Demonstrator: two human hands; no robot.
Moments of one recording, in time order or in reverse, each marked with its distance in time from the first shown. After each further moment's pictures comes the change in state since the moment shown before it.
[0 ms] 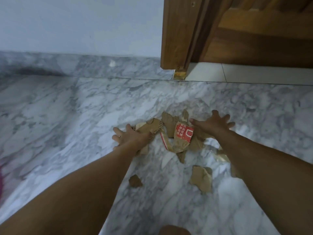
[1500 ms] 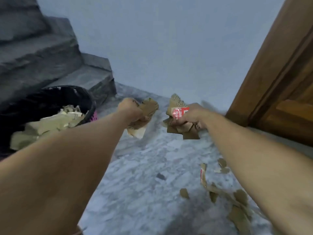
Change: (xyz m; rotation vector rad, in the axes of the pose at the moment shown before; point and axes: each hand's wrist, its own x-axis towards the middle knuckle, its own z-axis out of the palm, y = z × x) left_hand -0.138 -0.129 -0.322 -0.386 0.391 0.163; right_hand -0.292 -0.211 -0.051 0.127 -0.386 -0.803
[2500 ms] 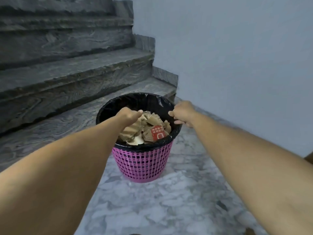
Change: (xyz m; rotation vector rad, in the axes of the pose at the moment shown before) left_hand 0.015 -0.213 -0.208 -0.186 0.124 -0.214; right_hand 0.003 -0.219 0.250 0.104 -0.066 -0.254
